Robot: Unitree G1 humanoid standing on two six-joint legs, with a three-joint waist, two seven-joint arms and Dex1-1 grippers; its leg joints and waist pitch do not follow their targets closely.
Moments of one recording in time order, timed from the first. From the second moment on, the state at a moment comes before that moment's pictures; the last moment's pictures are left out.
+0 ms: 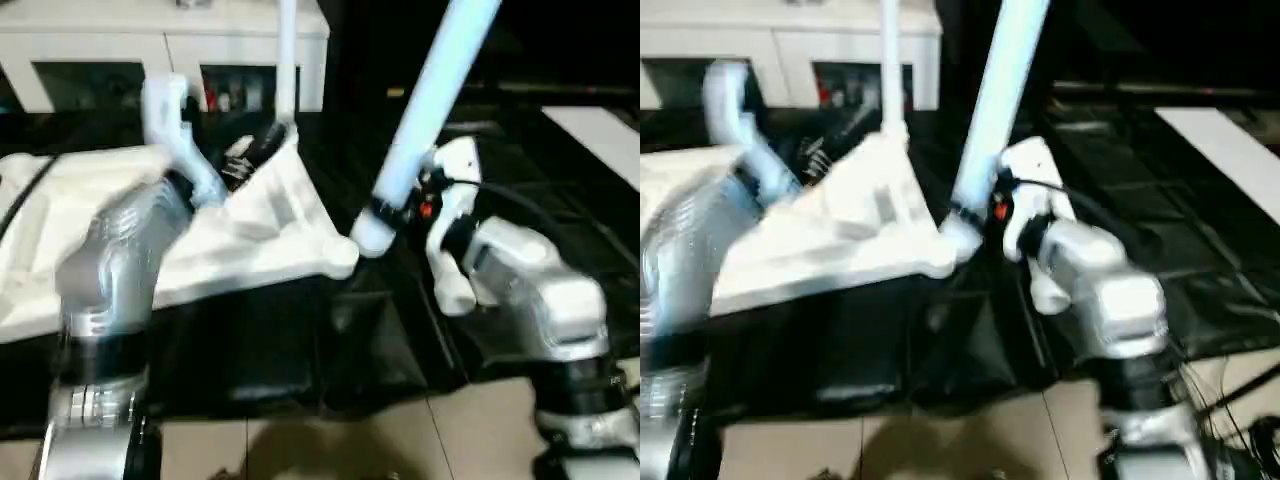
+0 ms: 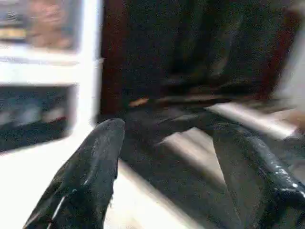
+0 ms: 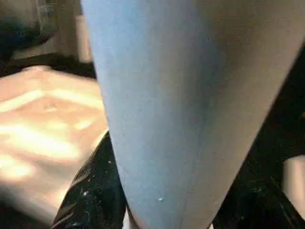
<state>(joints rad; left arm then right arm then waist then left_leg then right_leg) -0.45 0.23 0.18 -0.13 -0.33 0.52 -0.36 -0.50 -0.22 0.03 -0.08 0.21 0.47 0.42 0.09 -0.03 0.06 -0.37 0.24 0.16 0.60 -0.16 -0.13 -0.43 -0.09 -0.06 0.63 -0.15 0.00</state>
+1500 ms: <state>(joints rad) -0.24 0.11 0.10 -0.11 -0.08 0.28 -0.06 -0.32 -0.09 0.09 0.03 0.13 0.34 0.32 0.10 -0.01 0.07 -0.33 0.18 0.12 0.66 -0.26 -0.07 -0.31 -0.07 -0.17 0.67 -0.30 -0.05</state>
